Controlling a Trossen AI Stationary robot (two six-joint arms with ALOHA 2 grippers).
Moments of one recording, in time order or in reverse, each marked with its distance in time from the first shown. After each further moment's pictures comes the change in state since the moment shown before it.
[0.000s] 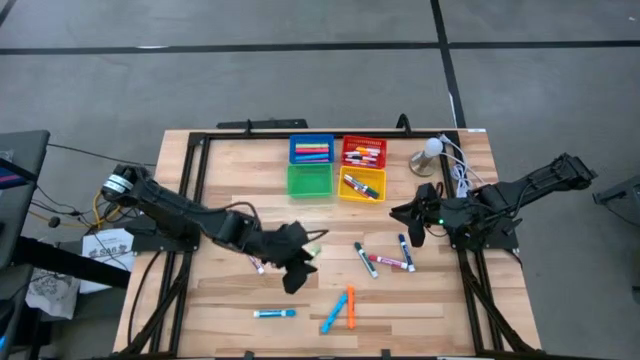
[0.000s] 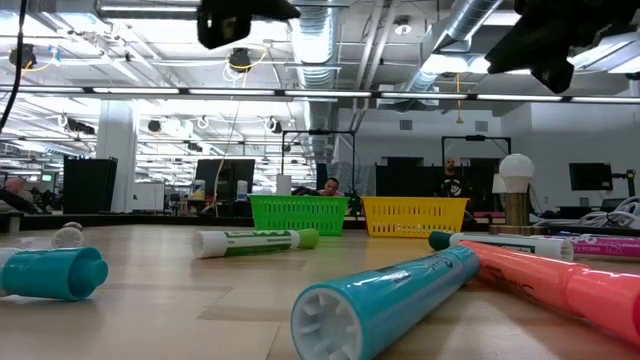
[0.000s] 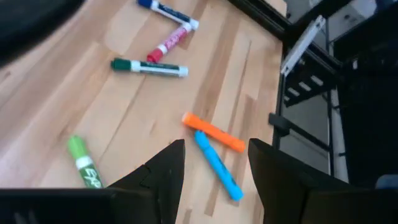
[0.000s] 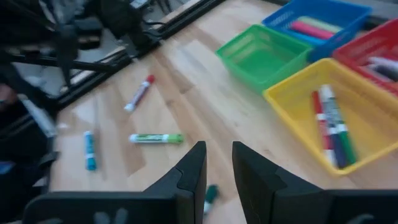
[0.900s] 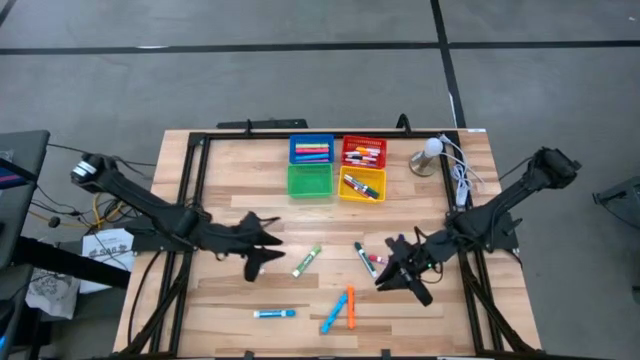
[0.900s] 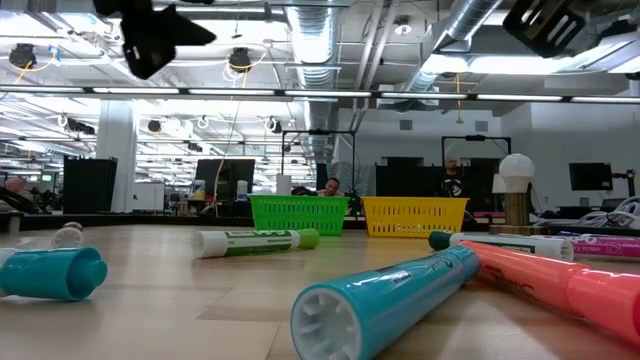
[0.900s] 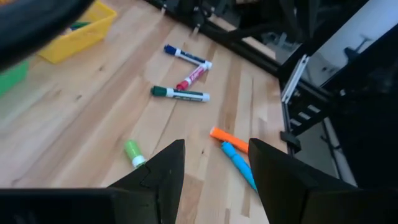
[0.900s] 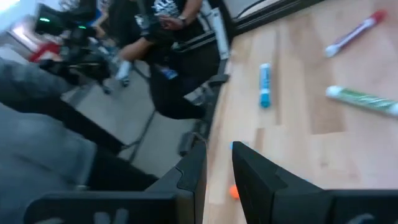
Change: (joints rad) left arm -0.104 -0.425 -0.534 0.336 -0.251 0.075; right arm 0.204 0.388 0.000 0.623 -0.479 -0.150
